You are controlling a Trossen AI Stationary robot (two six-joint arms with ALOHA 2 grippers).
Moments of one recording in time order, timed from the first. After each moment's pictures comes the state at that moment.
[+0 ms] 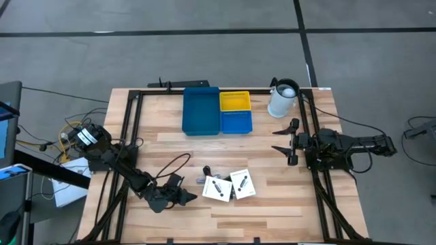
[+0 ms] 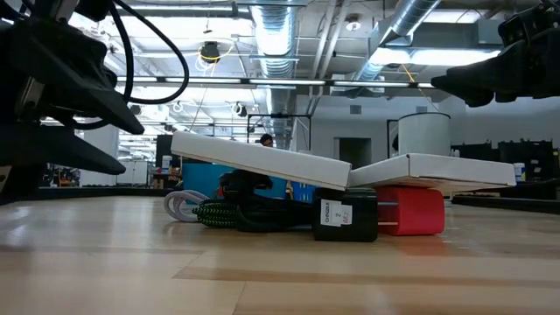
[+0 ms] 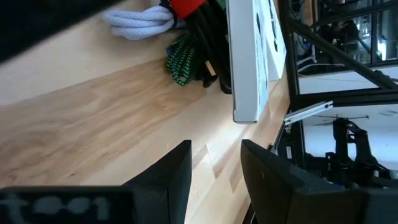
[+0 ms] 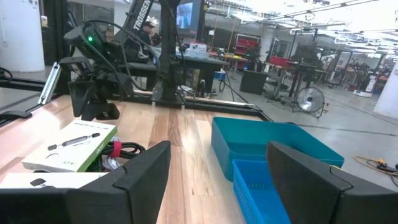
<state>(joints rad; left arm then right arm) -0.75 1.69 0.55 0.54 -0.63 -1.74 0.05 0.03 0.01 0.04 0.13 -0.20</state>
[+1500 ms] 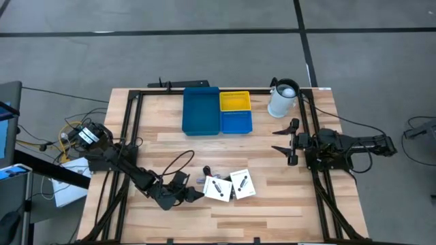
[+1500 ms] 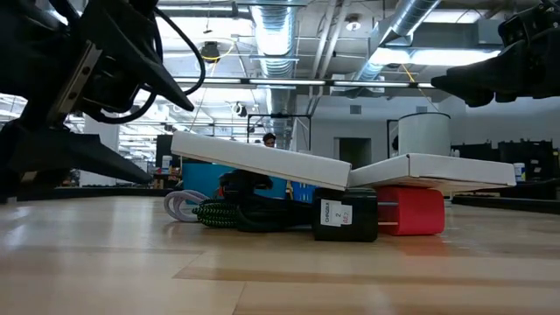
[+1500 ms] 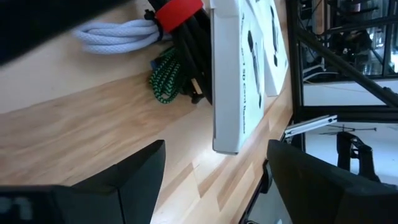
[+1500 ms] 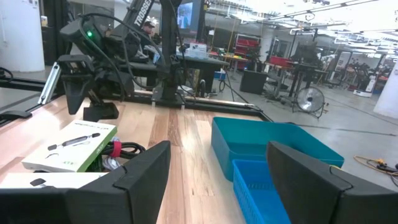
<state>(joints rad) -0.66 1.69 0.64 0.44 -0.56 -1.76 0.05 0.03 0.01 0.04 0.13 -0.20</state>
